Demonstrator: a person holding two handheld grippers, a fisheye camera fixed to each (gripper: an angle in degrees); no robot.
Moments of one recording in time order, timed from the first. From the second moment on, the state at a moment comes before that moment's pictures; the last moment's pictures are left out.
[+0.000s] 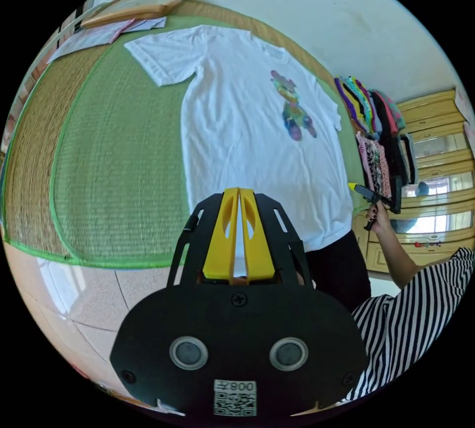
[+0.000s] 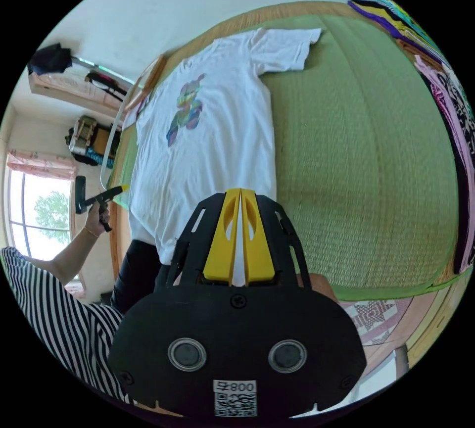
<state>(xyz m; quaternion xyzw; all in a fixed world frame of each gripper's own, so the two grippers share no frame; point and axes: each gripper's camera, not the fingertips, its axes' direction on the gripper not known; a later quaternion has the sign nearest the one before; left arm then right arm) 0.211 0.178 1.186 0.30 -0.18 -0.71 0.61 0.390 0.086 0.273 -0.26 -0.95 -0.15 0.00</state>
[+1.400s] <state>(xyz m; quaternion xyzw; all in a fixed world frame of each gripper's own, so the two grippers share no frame) -0.350 -0.229 1.103 0.13 -0.32 -0.43 0.83 0.305 0.024 0.204 -0.29 -0.94 0.00 0.19</state>
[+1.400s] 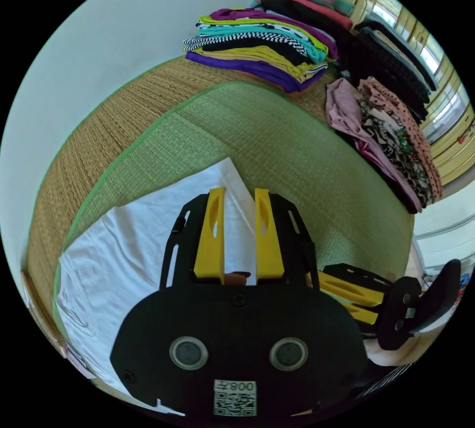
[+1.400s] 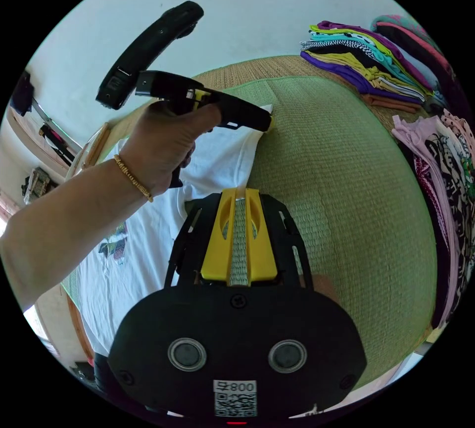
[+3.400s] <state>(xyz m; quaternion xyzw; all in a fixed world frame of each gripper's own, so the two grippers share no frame) -0.300 0.000 1.003 0.38 -0.23 -0.56 0.70 0.322 -0.054 0.111 -0.16 -0.99 0.00 -0.05</state>
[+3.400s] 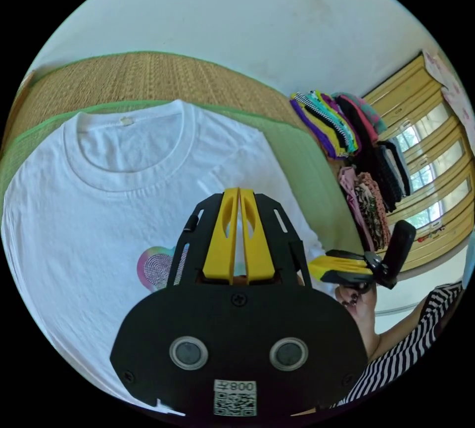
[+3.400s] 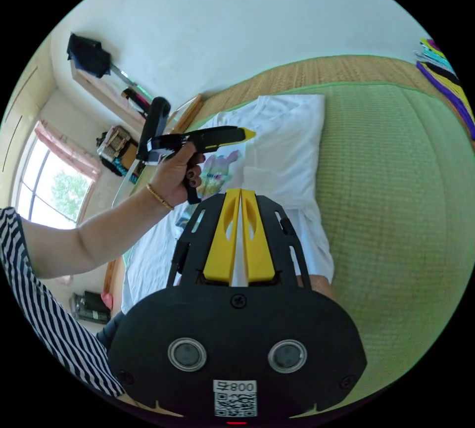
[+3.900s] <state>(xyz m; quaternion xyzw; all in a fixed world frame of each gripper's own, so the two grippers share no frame) -0.325 -0.062 1.000 0.24 -0.23 -0.49 0.80 0.279 -0.046 0.118 -0.27 -0.96 0.01 0.05</state>
